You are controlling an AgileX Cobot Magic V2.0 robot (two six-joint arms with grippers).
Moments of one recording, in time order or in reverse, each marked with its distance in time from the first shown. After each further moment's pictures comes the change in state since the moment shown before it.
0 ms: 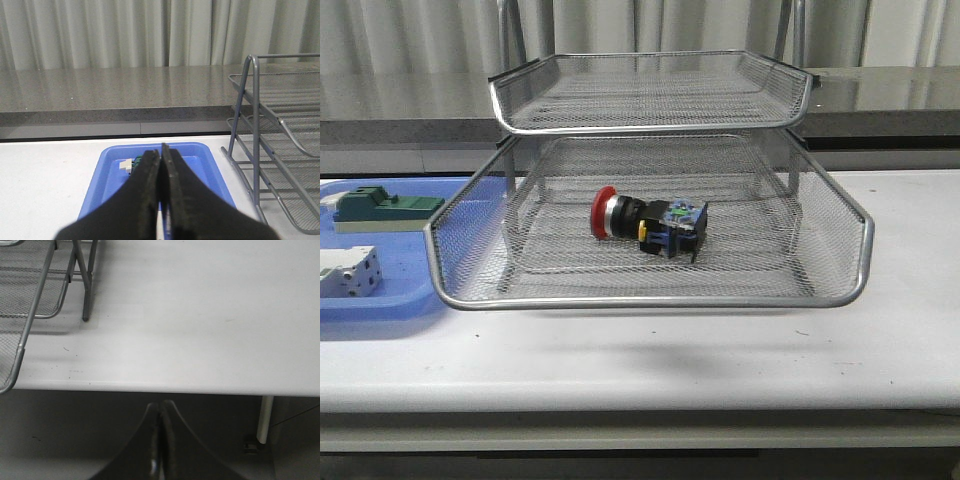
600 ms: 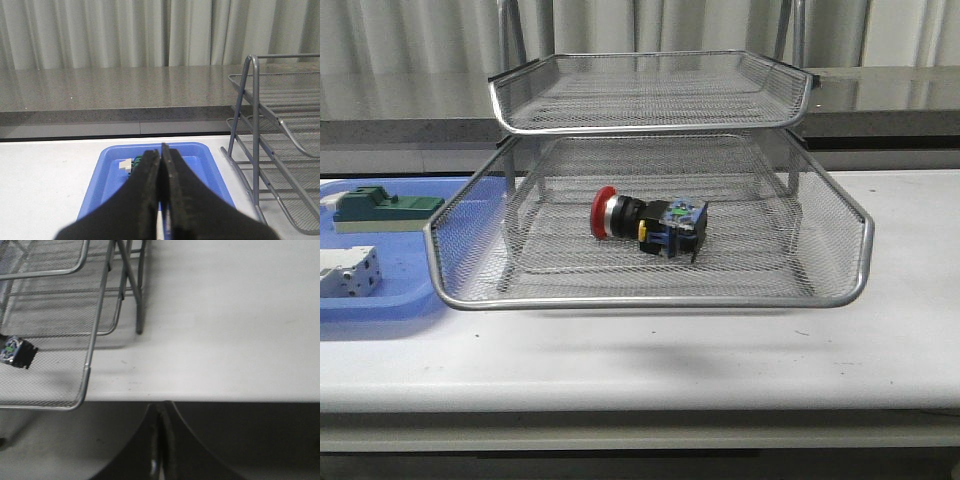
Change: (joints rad) left arm 0.000 0.000 0.000 -0.004 0.000 0.000; right arm 0.000 0.077 0.000 0.234 -0.074 0.000
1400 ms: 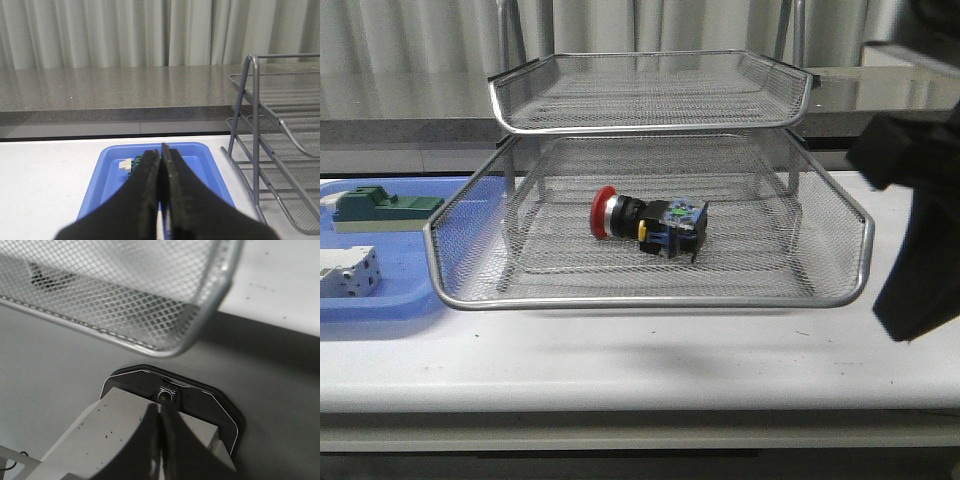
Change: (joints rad) left arm 0.000 0.000 0.000 0.000 0.000 0.000; right arm 0.360 0.620 -0.002 0.210 -0.152 -0.123
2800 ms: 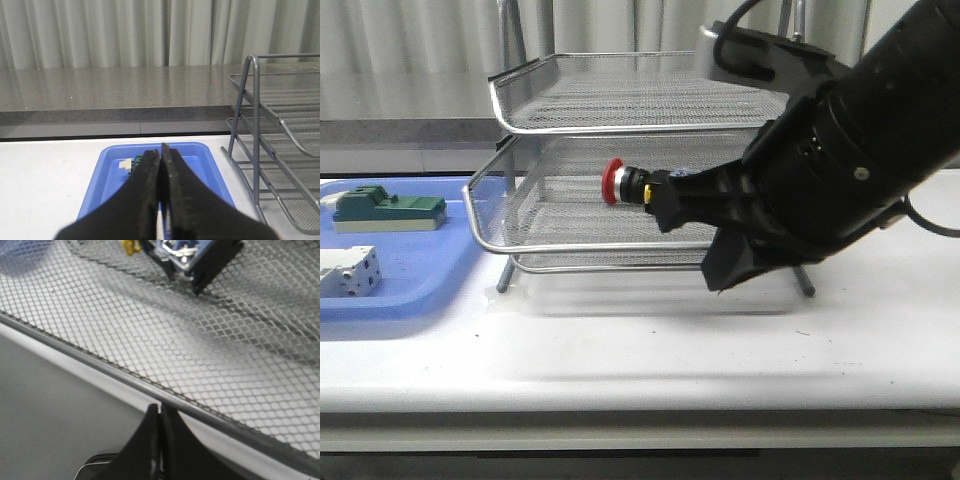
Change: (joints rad) left arm 0.000 0.000 0.000 0.000 0.000 0.000; right arm 0.167 0.277 -0.066 -0.060 -0.543 -0.002
